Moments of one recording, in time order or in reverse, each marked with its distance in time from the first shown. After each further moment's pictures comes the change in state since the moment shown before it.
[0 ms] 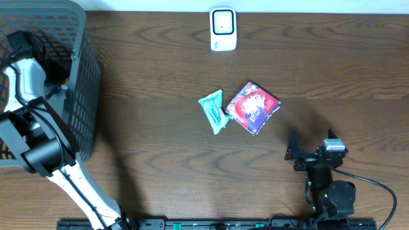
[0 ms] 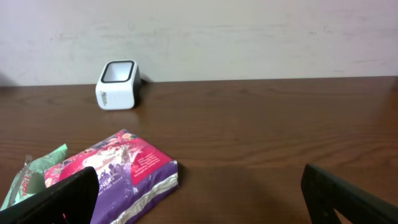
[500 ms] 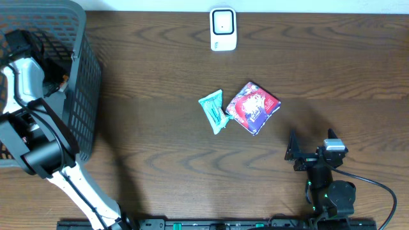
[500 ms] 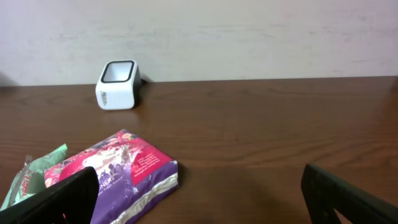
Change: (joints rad) left arm 0.002 -0.021 0.007 -0.033 -0.014 0.003; right arm 0.000 0.000 0.000 0.000 0.000 0.000
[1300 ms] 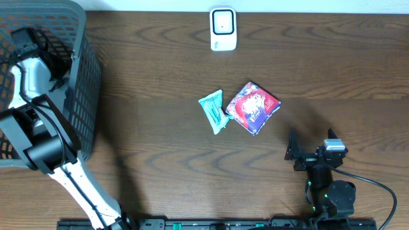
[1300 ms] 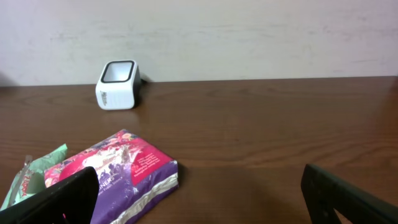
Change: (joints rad) left arm -0.024 0.044 -0.009 0.159 -0.006 -0.092; right arm 0.000 0.000 0.000 0.000 0.000 0.000
